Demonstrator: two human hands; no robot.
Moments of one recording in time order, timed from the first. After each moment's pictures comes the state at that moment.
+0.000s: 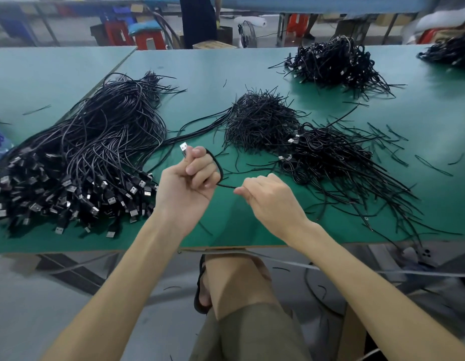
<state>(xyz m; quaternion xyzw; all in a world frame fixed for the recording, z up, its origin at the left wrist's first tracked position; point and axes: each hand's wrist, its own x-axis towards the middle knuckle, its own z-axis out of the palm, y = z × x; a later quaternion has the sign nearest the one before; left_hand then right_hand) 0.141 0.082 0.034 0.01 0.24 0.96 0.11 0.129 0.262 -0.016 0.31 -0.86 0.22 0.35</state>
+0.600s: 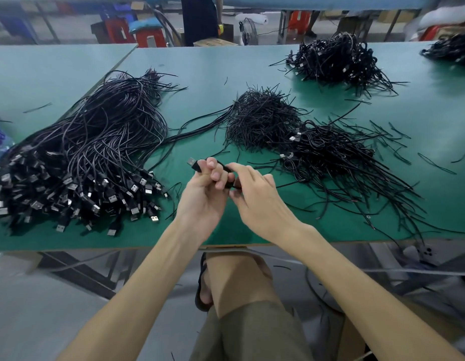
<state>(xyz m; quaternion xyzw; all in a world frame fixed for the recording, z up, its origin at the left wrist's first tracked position) 0.135 0.105 0.000 -0.01 0.32 0.95 0.06 0.142 0.242 -0.004 0.25 -0.92 0.29 0.11</state>
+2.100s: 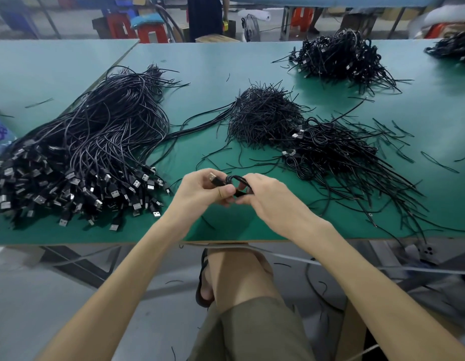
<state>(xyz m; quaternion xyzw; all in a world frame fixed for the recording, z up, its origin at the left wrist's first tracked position) 0.146 0.072 -0.007 0.04 0.71 0.70 0.04 0.142 0.260 0.004 0.25 -0.93 0.27 0.01</state>
